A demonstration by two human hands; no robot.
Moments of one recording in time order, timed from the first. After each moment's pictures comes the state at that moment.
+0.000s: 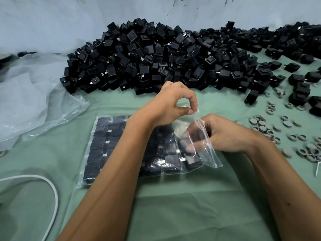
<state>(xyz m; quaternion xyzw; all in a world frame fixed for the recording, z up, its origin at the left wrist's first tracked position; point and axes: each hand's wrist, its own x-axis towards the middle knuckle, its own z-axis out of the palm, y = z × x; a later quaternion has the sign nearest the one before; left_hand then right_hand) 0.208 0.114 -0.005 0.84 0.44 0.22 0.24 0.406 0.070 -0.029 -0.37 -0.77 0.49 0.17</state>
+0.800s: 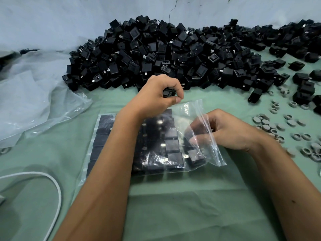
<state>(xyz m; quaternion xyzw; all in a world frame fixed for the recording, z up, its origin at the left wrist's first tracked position) 0.175 0.122 -0.004 0.80 0.48 0.28 0.24 0.410 0.073 -0.033 -0.39 -0.74 0.51 0.21</state>
